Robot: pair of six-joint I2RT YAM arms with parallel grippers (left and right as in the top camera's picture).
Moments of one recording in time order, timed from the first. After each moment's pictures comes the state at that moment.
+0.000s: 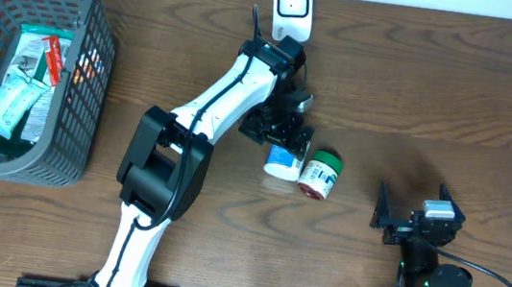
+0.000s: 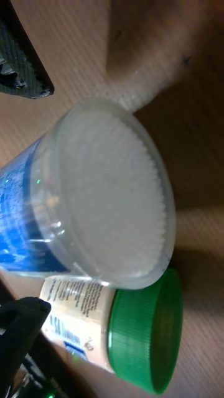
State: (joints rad) left arm -0.53 2.25 1.87 -1.26 0.42 -0.01; right arm 0.04 0.01 0.01 -0.07 -0.03 -0.06
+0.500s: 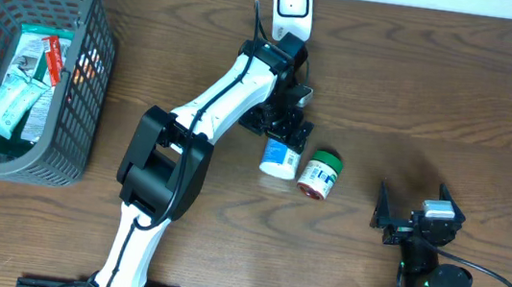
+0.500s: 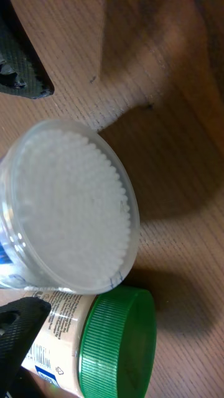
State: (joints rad) left arm -0.53 2.25 1.87 -1.20 0.35 -0.02; right arm 0.04 0.01 0.01 -0.07 -0.03 -0.06
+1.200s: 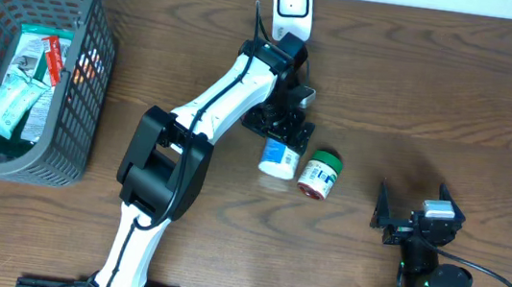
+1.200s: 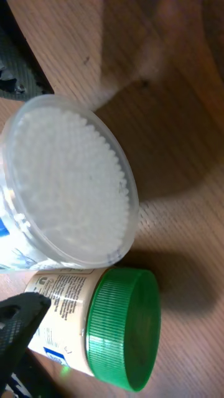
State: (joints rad) left arm -0.53 2.25 1.87 -1.20 0.40 0.01; right arm 0.04 0.01 0.01 -0.07 -0.03 -0.06
